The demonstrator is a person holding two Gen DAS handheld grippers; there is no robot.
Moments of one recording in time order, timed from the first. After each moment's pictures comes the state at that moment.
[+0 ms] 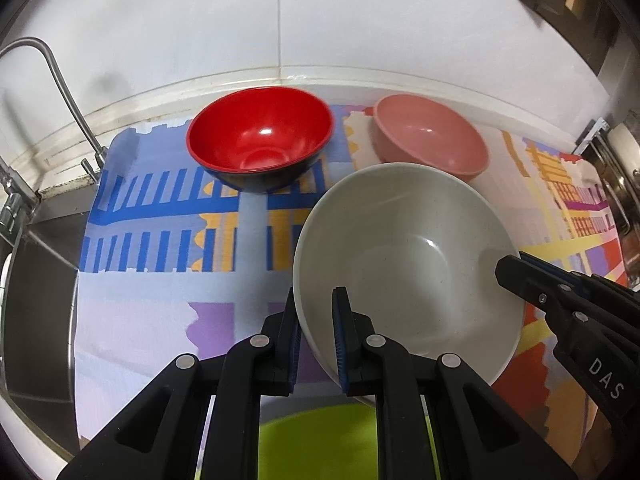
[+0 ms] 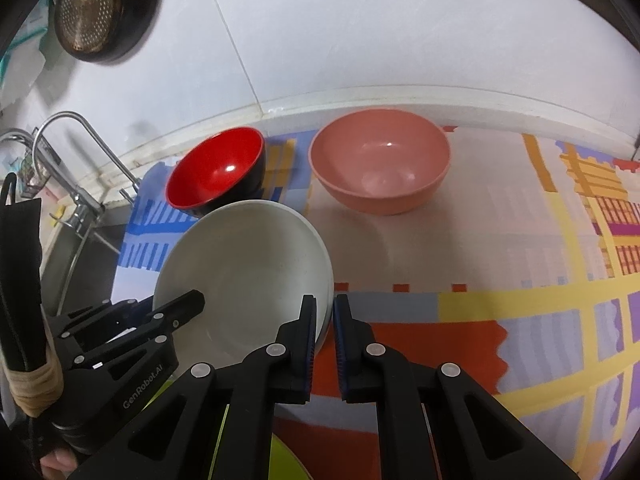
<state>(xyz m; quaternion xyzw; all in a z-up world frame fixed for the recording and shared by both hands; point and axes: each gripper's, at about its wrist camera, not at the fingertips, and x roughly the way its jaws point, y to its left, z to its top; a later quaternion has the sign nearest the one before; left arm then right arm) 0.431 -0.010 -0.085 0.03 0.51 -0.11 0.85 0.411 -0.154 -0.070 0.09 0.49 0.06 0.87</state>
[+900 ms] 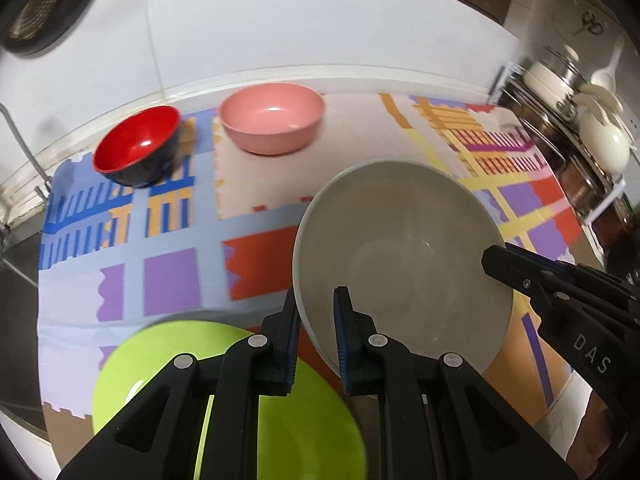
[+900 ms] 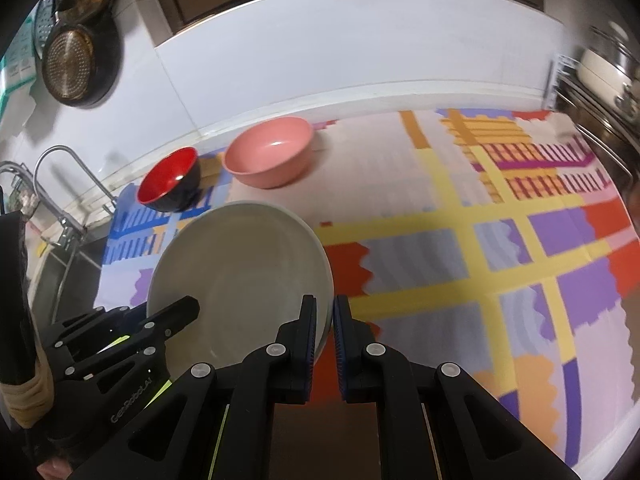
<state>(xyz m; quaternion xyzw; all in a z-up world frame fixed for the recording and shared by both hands) 0.340 -0.109 -0.059 0.07 0.49 -0.20 0.84 0.302 -0.246 -0.045 0.13 0.47 -0.03 0.87</state>
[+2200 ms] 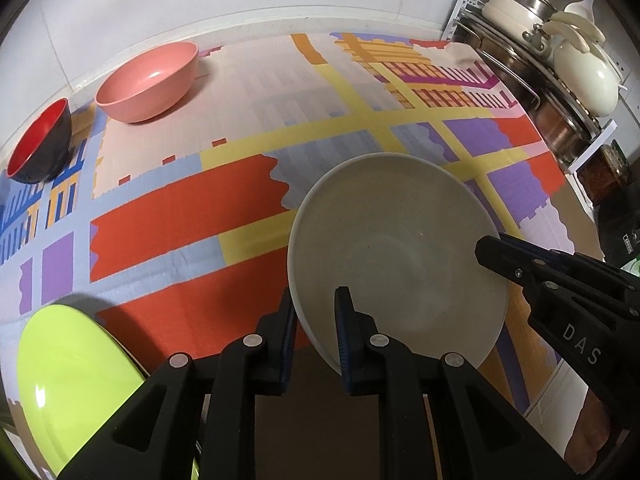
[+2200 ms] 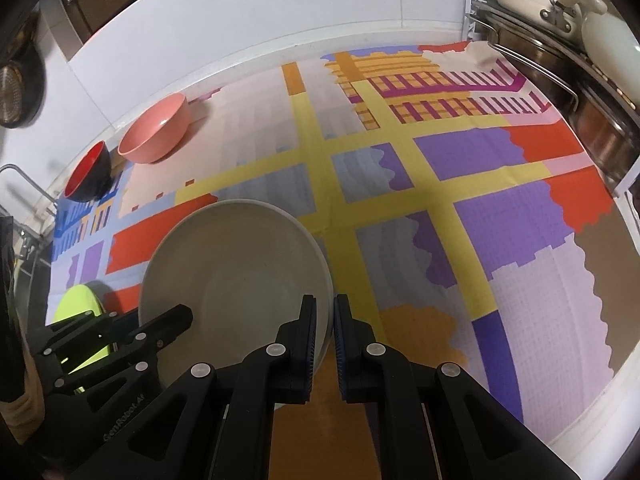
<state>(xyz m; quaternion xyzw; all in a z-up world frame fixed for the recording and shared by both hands) 0.313 -0.214 -0.105 0.10 0.54 -0.25 0.80 0.261 -0.351 -0.092 0.15 0.51 -0.09 0.84</state>
